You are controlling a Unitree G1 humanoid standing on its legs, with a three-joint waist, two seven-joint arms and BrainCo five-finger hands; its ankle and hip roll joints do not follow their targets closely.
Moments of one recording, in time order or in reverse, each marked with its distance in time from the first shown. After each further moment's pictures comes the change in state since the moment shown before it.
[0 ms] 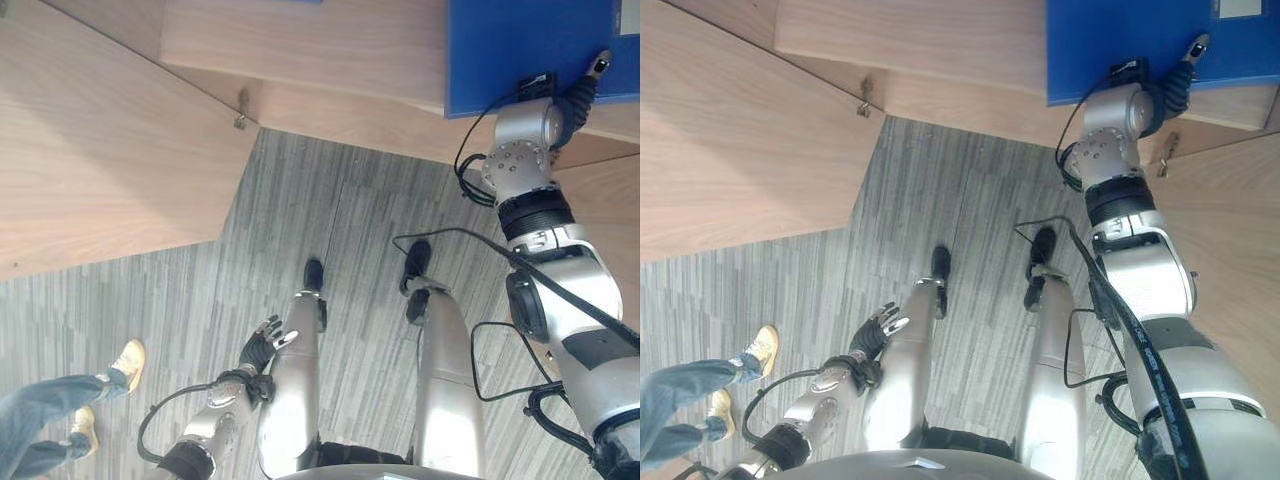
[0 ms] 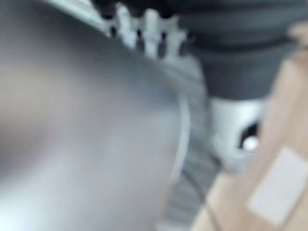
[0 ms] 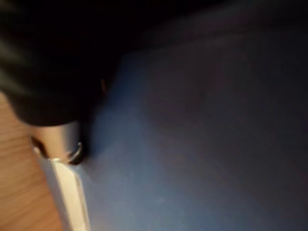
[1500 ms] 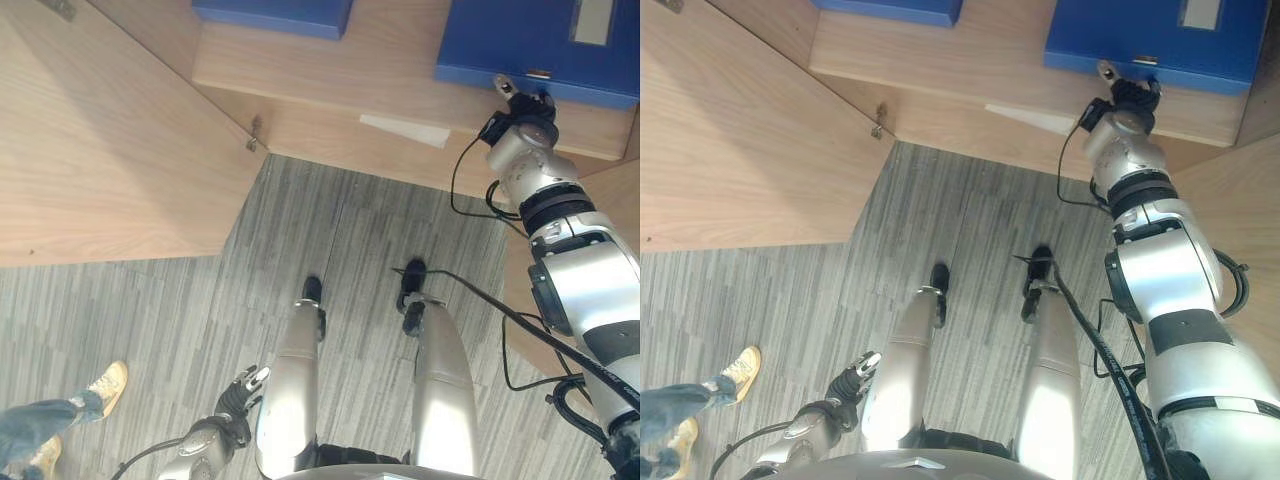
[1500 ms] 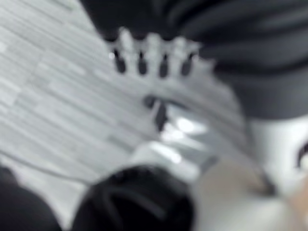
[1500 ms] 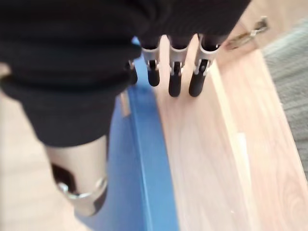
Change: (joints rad) left arm 0.149 0.024 0.043 0.119 -0.008 0.011 -0.109; right arm -0.030 -0.106 0.261 0.252 -0.465 0.586 0.488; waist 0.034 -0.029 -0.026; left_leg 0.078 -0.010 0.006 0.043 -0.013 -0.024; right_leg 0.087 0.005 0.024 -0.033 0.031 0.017
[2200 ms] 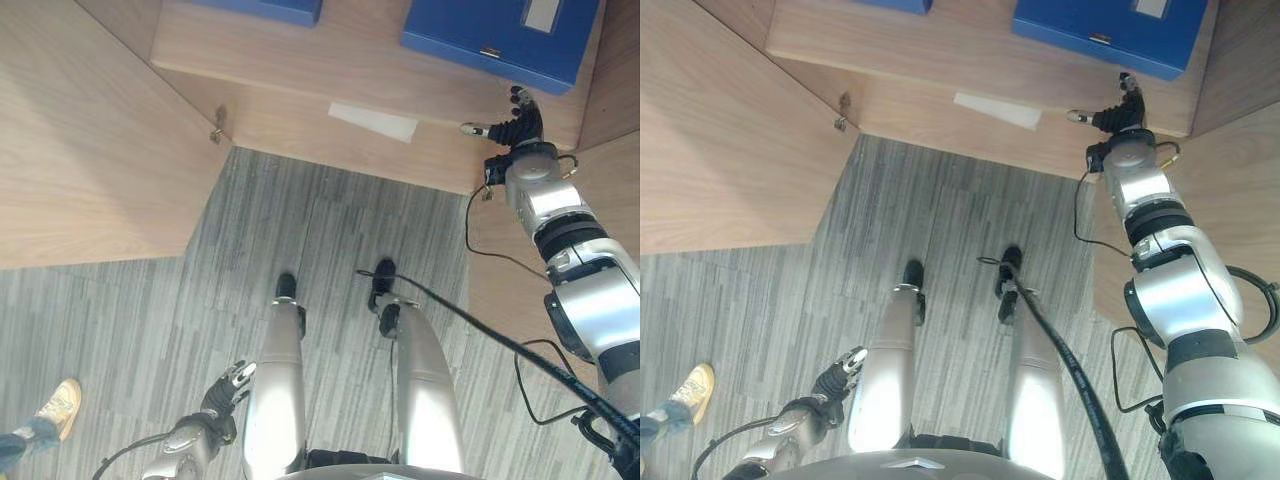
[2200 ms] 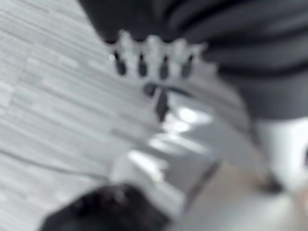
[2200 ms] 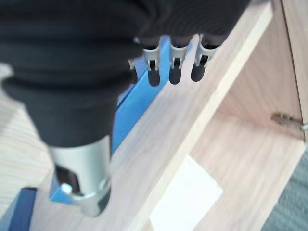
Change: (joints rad) left arm -0.016 0.057 0.011 0.032 0.000 -0.033 -0.035; right arm 0.134 -0.096 0.135 -0.053 -0.436 -0.049 0.175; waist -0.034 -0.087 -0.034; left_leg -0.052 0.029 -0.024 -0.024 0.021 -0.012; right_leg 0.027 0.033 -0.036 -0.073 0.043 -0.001
